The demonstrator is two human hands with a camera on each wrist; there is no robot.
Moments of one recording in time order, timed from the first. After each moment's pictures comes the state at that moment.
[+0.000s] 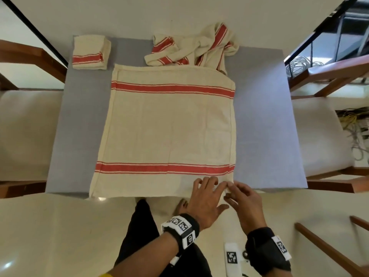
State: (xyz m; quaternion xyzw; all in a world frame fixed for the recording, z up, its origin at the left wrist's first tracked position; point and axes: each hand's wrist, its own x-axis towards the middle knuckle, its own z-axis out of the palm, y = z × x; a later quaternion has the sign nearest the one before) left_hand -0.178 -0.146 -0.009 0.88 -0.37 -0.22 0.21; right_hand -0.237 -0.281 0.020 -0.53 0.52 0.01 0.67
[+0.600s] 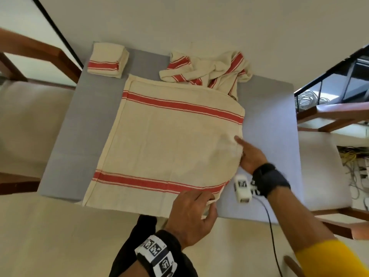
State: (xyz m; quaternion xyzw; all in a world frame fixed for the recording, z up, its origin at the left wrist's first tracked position) left_hand -0.130 -0.129 0.033 0.87 -0.26 -0.04 0.42; right_hand -0.019 -0.395 0.012 -0.52 0.47 0.11 0.71
